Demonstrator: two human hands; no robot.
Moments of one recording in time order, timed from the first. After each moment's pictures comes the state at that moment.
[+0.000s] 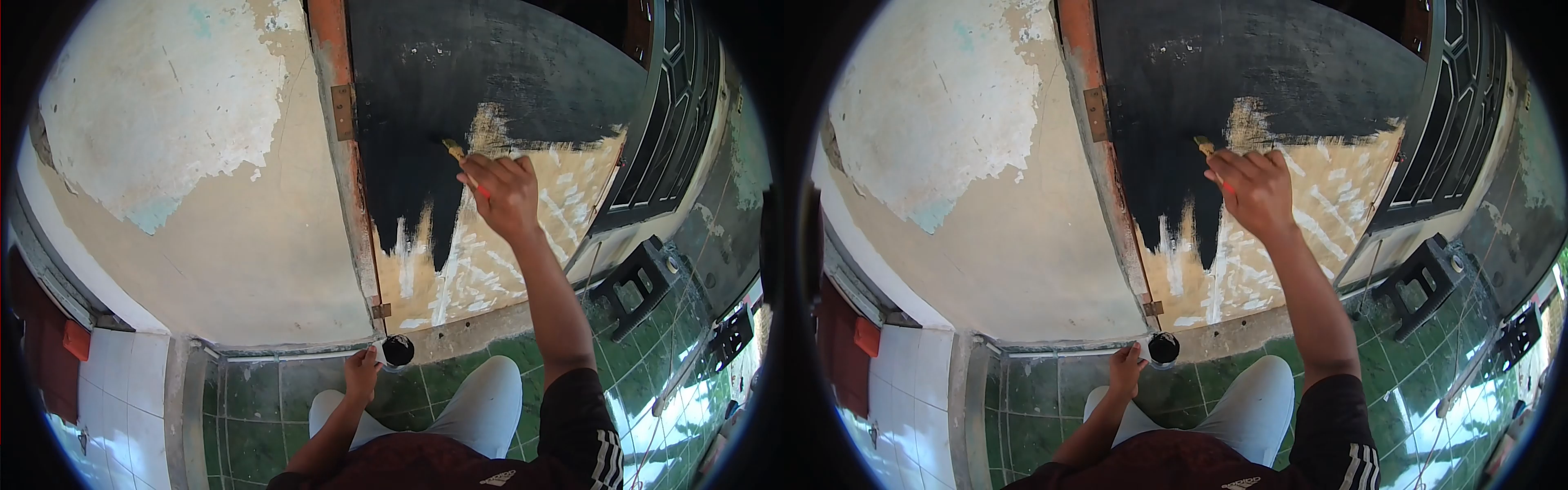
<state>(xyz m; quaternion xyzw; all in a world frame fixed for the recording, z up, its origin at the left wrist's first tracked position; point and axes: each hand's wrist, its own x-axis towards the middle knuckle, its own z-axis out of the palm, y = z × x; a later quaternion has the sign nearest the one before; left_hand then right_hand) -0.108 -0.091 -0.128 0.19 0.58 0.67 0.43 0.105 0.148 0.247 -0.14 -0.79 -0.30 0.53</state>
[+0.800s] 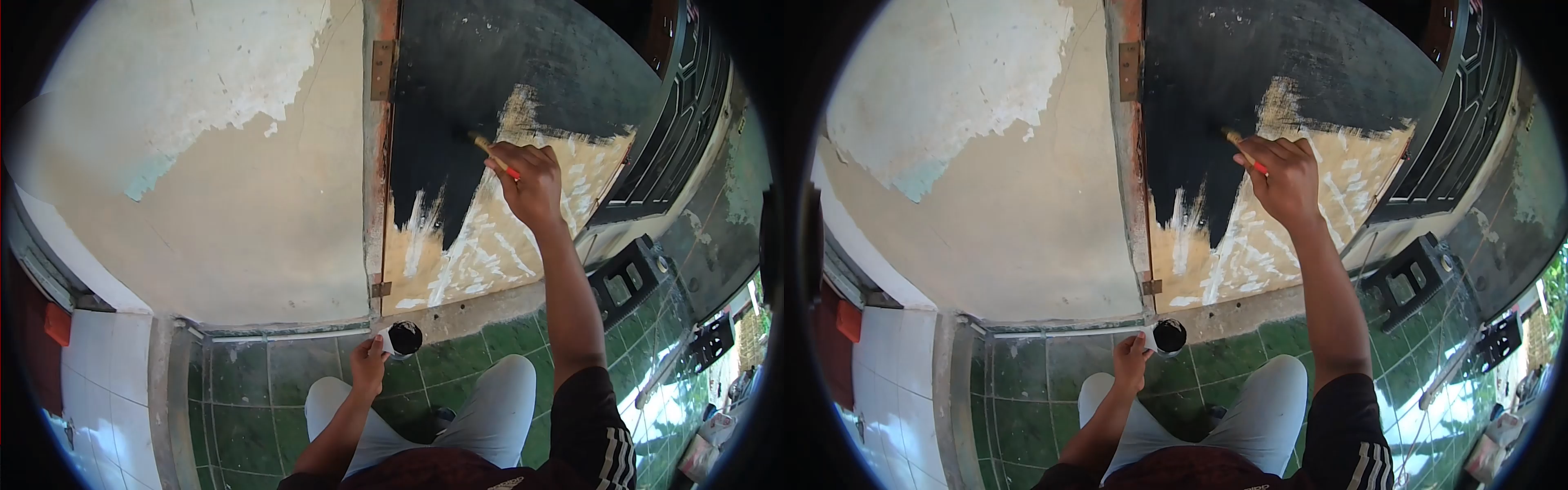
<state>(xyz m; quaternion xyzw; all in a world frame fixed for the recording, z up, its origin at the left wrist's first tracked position) -0.098 -0.106 -0.143 0.15 0.52 0.70 0.46 0.092 0.135 0.236 -0.19 -0.82 -0.26 0.48</state>
